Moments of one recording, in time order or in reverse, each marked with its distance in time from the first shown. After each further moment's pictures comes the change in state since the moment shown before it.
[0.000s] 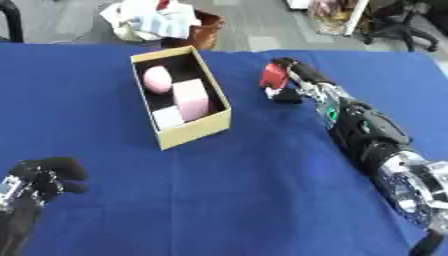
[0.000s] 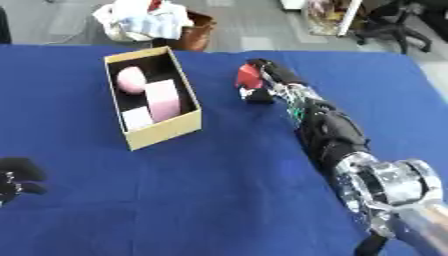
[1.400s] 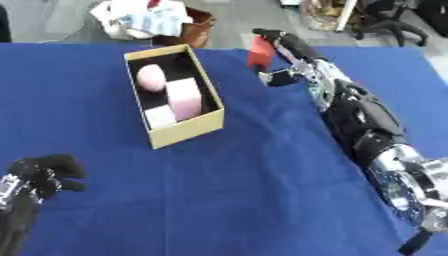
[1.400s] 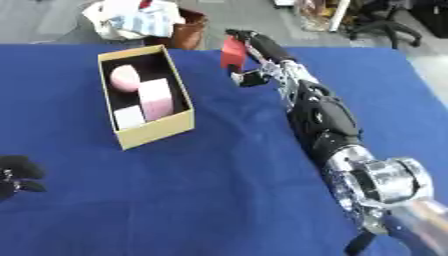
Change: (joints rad) left arm 0.002 -0.001 0.000 0.000 0.004 -0.001 -0.001; right arm -0.014 0.053 -0.013 -0.262 0.015 -0.298 0.070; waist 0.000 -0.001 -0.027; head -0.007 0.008
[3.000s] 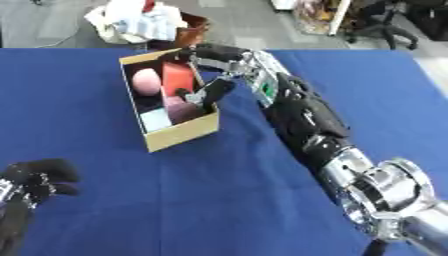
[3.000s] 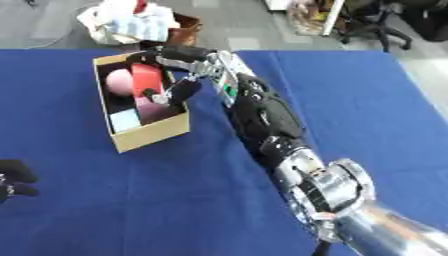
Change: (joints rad) left arm 0.000 -0.001 -0.001 0.000 0.007 0.005 -0.005; right arm -0.018 0.171 0.141 -0.123 -0.156 -0.160 0.415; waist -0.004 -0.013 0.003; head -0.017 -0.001
